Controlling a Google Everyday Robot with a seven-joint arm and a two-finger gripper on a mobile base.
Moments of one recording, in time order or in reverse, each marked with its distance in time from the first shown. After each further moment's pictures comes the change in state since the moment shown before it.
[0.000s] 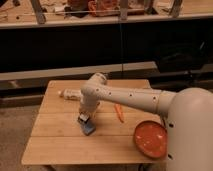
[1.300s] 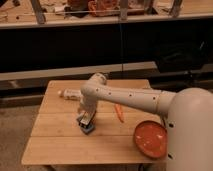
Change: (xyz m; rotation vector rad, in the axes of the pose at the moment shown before) arm -0.003 -0.001 0.001 0.002 -0.009 -0.024
